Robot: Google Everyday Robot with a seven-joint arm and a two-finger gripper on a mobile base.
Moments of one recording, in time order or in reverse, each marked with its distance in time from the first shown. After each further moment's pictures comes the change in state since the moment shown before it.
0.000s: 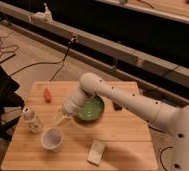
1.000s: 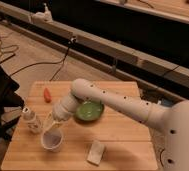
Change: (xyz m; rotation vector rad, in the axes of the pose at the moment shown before) arm -0.015 -0.016 0.020 0.037 -0.056 -0.036
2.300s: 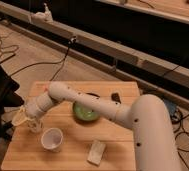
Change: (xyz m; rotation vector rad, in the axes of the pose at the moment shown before) arm -0.076 -0.086 0.086 0.078 -0.211 -0.126
